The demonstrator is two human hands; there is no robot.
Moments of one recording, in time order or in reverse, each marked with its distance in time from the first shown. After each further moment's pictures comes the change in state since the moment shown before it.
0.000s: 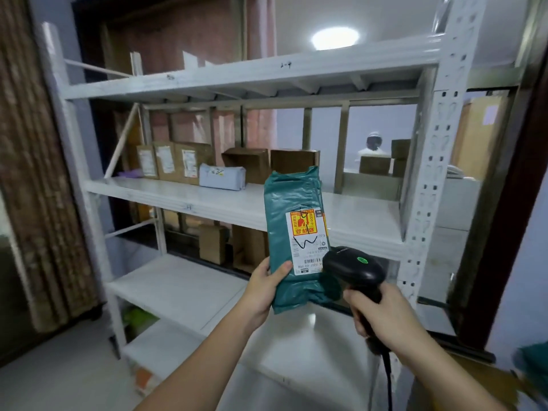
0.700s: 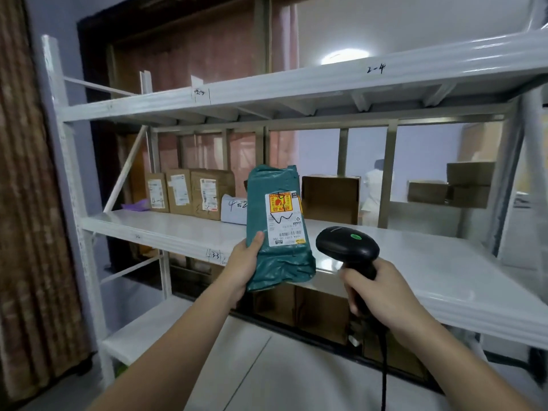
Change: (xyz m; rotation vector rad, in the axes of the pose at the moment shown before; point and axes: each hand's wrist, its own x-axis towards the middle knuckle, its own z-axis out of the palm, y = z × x) left_hand 0.200 0.145 -0.174 0.196 0.109 0.095; right_hand 0.204 -0.100 0.155 0.017 0.036 -0.086
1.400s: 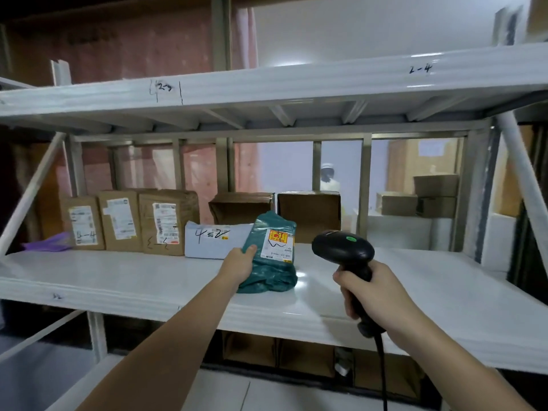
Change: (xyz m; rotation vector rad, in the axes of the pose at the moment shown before) left_hand 0.223 -0.023 -0.019 0.440 -0.063 -0.042; right_hand 0.110 -0.010 0.062 -0.031 0.195 0.075
